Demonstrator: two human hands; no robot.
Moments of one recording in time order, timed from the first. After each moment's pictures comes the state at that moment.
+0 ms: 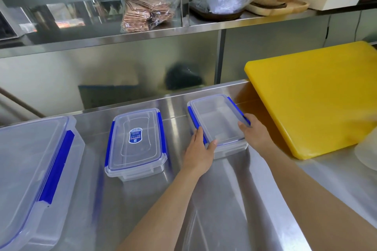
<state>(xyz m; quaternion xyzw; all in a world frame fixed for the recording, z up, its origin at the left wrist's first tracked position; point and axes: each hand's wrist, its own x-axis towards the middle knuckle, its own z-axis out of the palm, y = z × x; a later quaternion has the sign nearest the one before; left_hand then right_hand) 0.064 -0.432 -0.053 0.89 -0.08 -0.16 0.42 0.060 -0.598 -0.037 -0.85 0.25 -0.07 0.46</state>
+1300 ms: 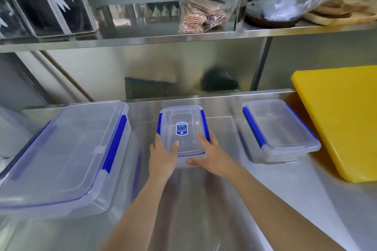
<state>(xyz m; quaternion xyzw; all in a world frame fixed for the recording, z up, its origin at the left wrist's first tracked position) 0.059 -0.272 -0.046 0.86 0.18 -0.02 0.47 0.061 -0.421 -0.054 -0.89 -0.07 0.13 0.44</state>
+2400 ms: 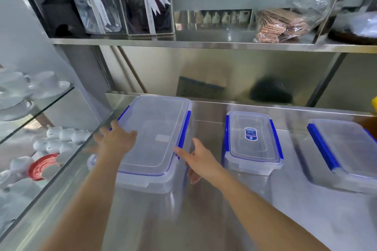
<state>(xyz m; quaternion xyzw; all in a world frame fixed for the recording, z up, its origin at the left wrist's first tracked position) 0.036 -0.019 0.016 0.90 0.37 0.03 0.21 0.032 -0.244 -0.005 -0.80 -0.06 0.25 0.54</state>
